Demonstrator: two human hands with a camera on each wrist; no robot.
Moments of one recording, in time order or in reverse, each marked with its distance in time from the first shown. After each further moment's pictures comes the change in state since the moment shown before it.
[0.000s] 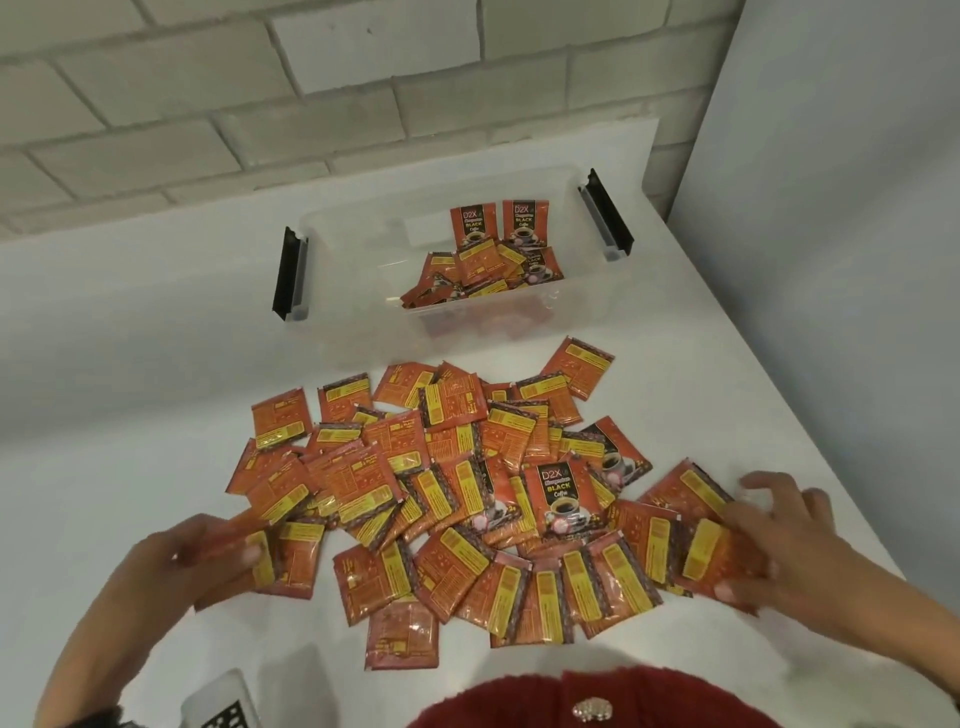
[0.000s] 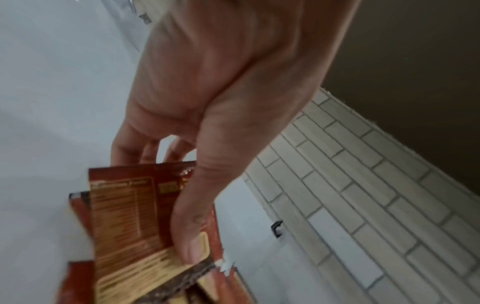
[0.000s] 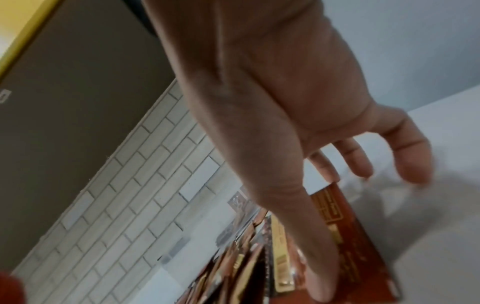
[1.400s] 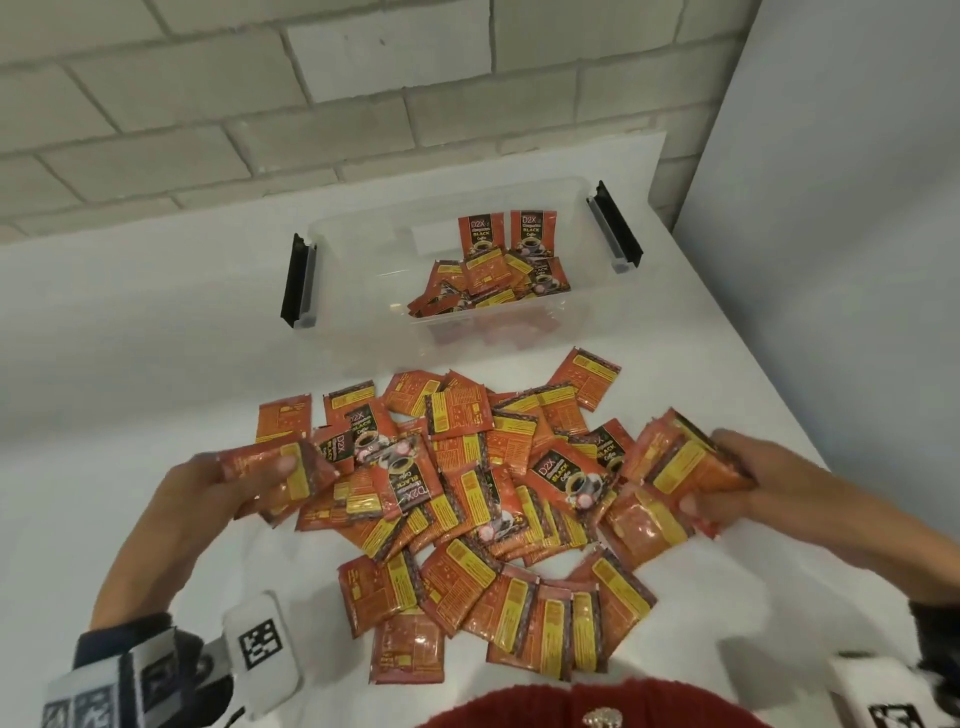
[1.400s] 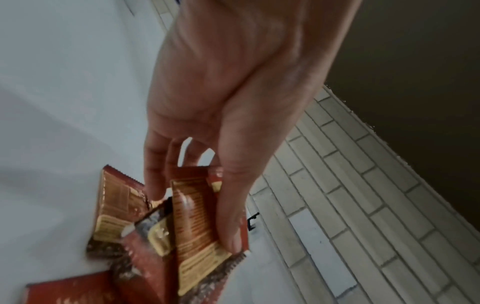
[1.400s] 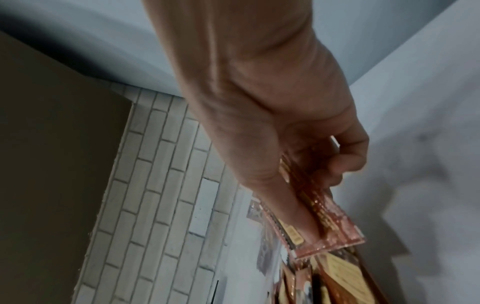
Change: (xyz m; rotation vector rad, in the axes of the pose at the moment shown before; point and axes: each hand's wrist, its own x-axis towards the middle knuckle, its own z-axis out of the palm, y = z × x) left_hand 0.029 0.050 0.009 -0.185 0.037 0.217; right_hand 0.034 -0.014 -0.047 0.648 0.064 -0.071
